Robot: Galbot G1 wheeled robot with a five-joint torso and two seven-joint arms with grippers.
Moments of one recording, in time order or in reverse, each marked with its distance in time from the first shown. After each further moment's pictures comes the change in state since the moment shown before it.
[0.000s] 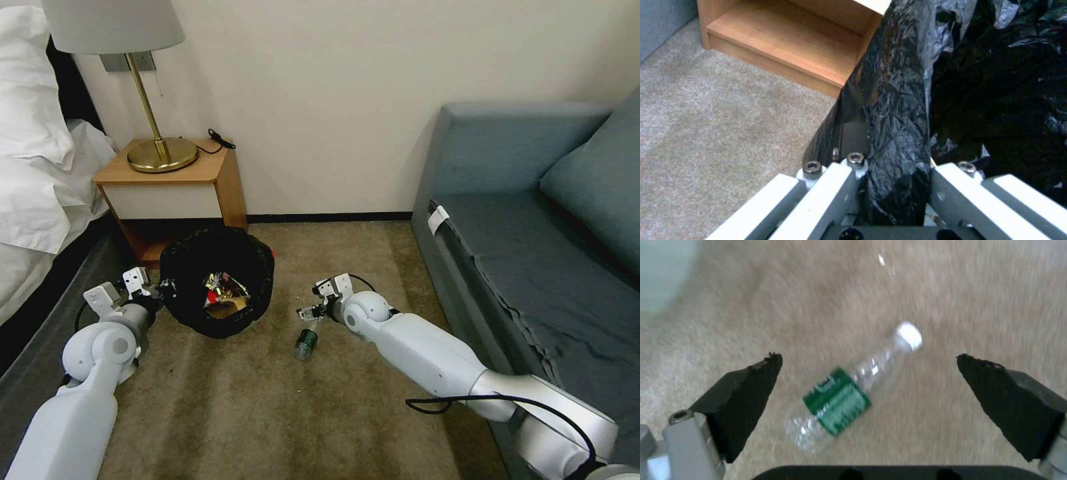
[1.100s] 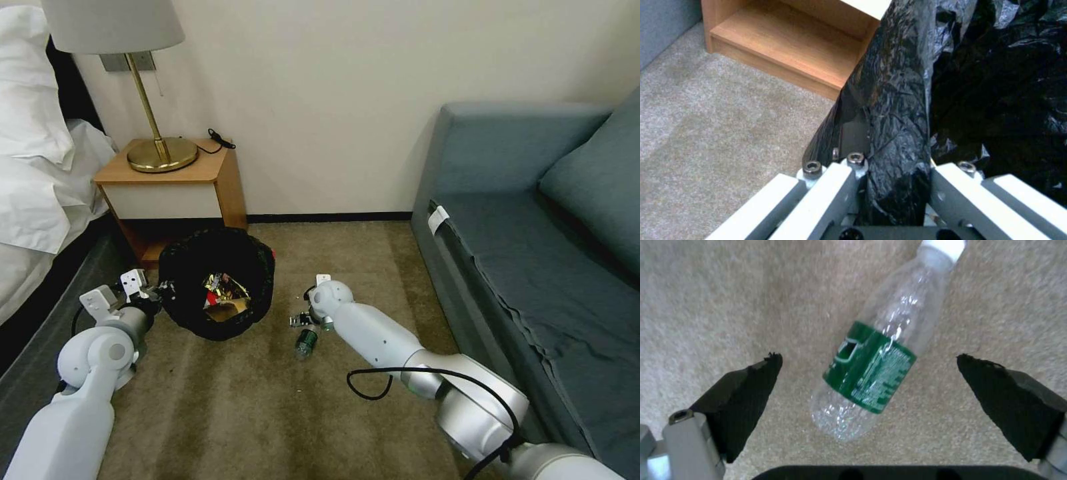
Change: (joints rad) left arm 0.028 -0.005 -0.027 -0.039 -0.007 0.005 -0.005; right arm 0.033 0.281 0.106 -0.354 0.166 -0.095 0.250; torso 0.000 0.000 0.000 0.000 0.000
